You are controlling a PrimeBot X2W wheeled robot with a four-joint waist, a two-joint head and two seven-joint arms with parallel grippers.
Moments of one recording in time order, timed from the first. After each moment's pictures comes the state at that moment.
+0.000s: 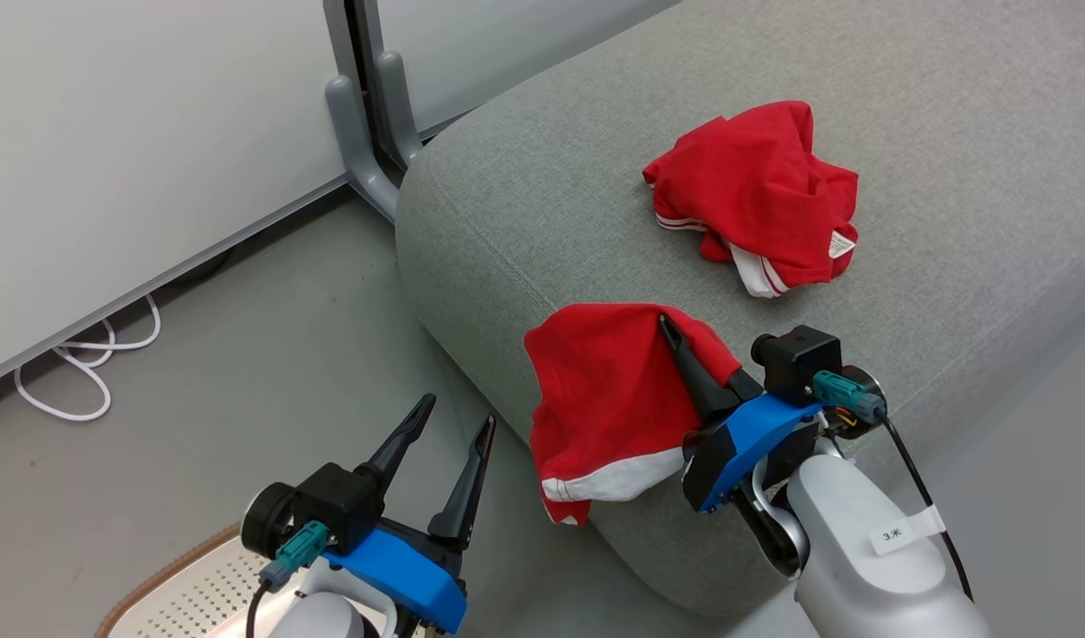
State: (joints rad) left arm -0.23 0.21 -0.52 0.33 -0.43 -0.13 -0.26; right arm -0.57 -0.05 0.40 0.71 0.30 0.13 -0.25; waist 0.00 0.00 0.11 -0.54
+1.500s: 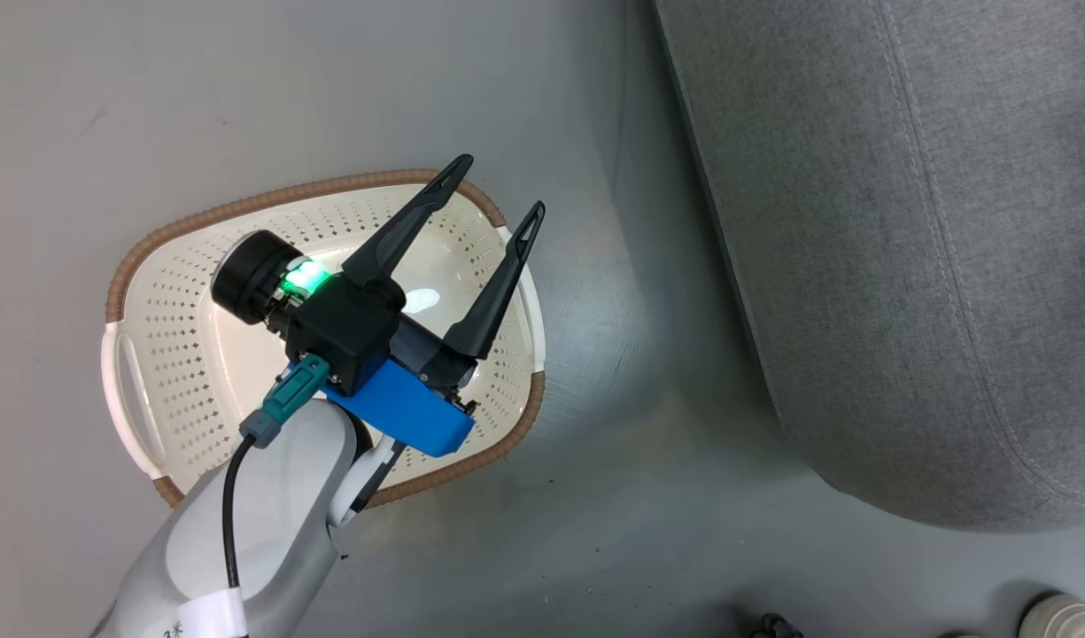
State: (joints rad) left arm -0.60 0.29 -0.63 0.19 -0.35 -0.13 -0.26; right arm -1.00 -0.44 -0.42 0.80 0.17 0.13 -0.13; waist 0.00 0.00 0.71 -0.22
